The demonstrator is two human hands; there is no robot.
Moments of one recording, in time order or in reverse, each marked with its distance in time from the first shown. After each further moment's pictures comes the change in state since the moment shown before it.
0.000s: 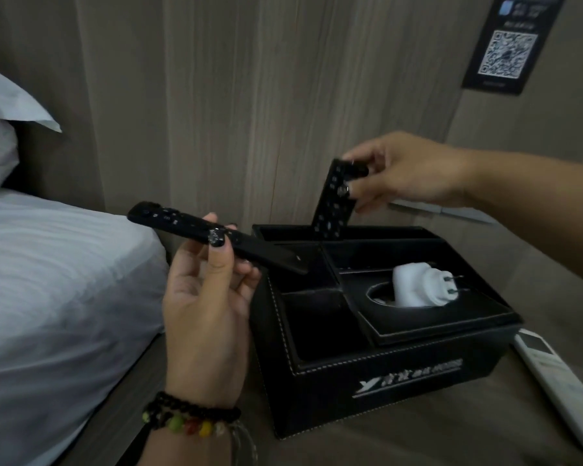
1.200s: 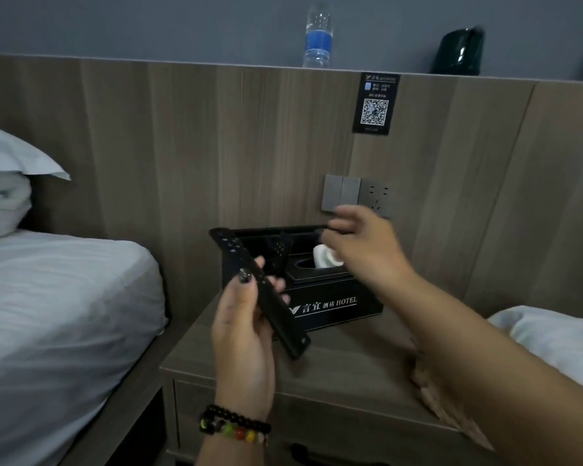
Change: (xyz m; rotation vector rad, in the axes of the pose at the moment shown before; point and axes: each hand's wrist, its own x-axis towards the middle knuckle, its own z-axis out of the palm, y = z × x) left_hand -0.147 0.041 0.059 0.041 -0.023 -0.209; right_hand -0.164 -0.015 0.075 0.372 0.730 0.094
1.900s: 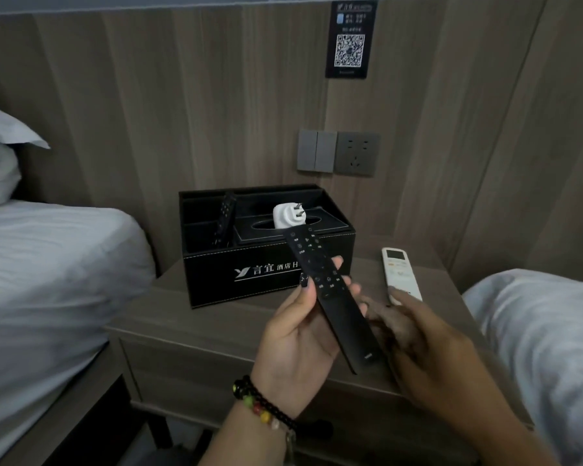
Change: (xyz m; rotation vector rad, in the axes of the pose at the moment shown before) left_hand -0.050 -0.094 0.044 -0.229 -0.328 -0.566; right_hand -0.117 0.147 -0.126 -0.545 -0.100 -0.184
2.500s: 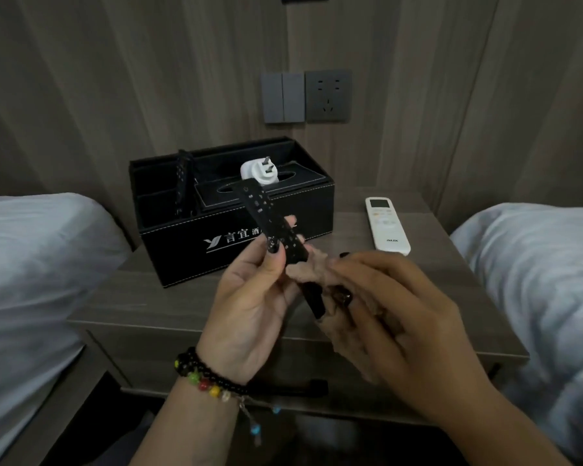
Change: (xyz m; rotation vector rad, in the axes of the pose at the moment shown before) left_hand 0.003 0.017 -0.024 0.363 0.038 0.112; right_hand -0.016 -0.044 0.010 0.168 0.232 -0.310
